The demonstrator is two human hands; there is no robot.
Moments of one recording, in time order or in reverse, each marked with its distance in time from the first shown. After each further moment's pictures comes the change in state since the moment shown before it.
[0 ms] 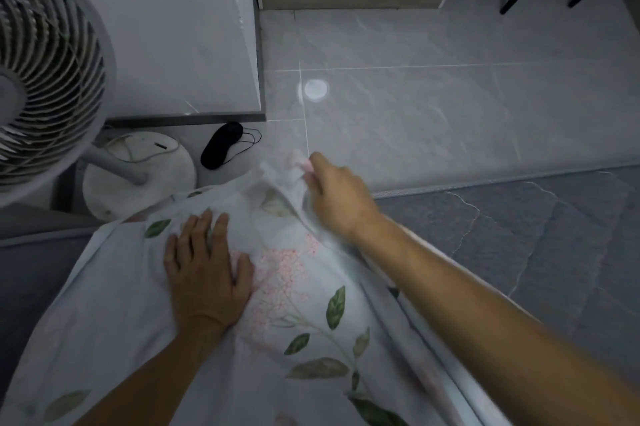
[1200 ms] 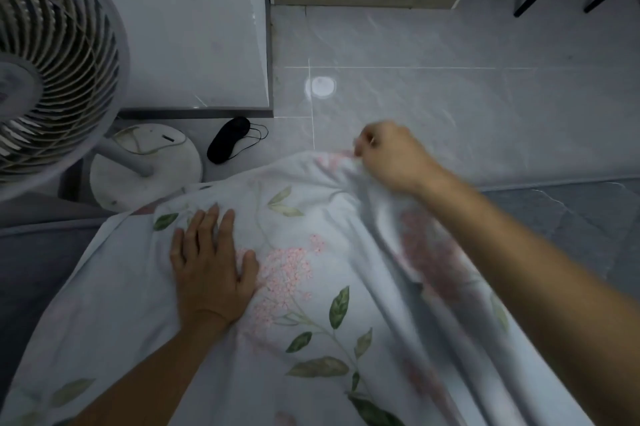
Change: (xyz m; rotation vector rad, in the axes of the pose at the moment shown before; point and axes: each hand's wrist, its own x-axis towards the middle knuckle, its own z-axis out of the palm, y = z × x) left_hand 0.000 -0.002 0.001 -0.006 -0.033 -0.006; right_hand 0.016 0.008 -0.089 -0.030 0.014 0.204
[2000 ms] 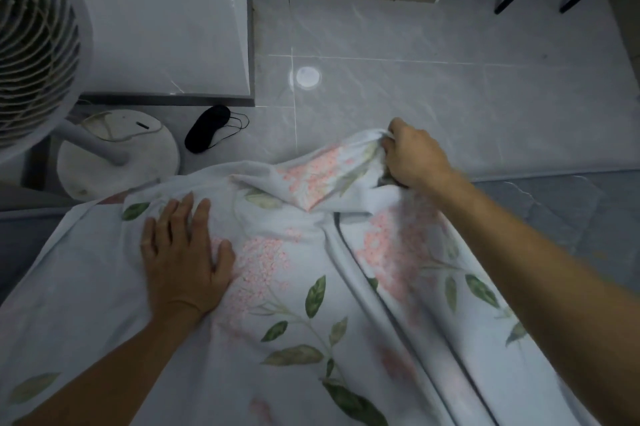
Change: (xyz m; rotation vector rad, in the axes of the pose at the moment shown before) left_hand 0.000 0.001 -0.002 -0.002 0.003 0.004; right_hand 0.014 0.075 -0.002 -0.254 0.114 0.082
